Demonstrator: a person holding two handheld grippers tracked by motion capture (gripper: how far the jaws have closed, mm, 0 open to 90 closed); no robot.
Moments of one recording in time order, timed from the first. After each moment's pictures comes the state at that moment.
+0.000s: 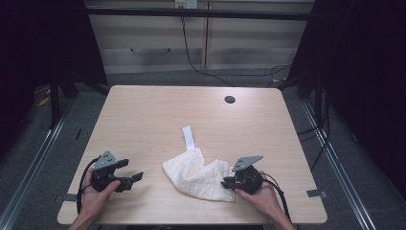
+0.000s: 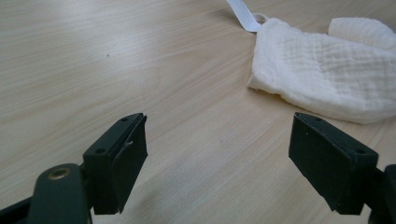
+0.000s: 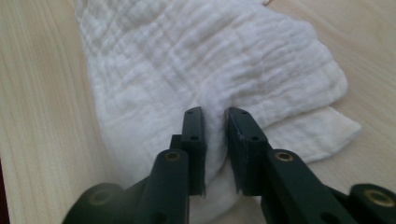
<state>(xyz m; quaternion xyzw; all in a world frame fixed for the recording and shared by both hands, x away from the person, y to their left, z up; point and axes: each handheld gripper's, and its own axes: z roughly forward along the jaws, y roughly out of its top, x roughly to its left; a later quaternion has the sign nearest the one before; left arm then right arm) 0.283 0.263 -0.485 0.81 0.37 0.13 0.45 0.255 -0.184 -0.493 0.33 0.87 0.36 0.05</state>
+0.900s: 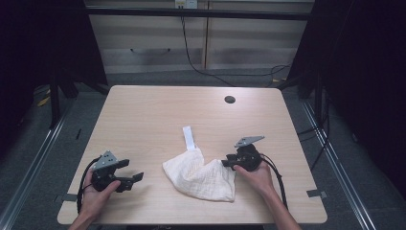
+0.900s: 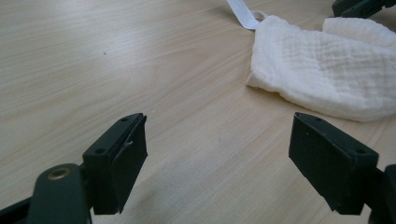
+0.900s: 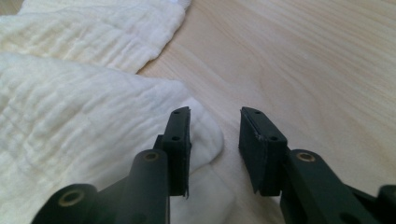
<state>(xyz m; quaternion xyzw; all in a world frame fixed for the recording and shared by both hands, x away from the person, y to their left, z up) 0.284 0.262 -0.486 0.81 0.36 0.12 0.45 0.320 -0.196 -0.501 0.39 0.84 0.37 0.08</state>
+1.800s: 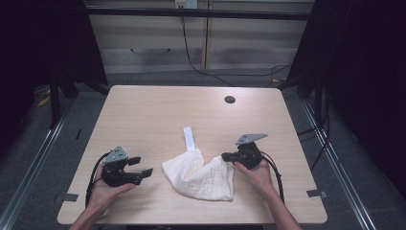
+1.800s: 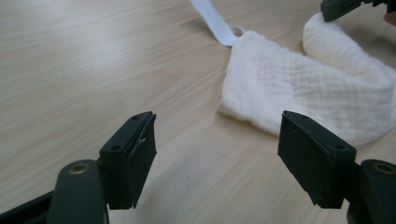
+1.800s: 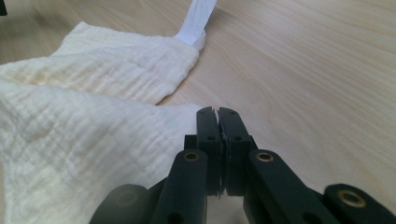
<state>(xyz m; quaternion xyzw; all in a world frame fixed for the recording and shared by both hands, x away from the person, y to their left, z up) 0.298 0.227 -0.476 0.82 0.33 0.08 0.46 0.319 -0.197 -0.483 0.38 0.82 0.42 0.08</state>
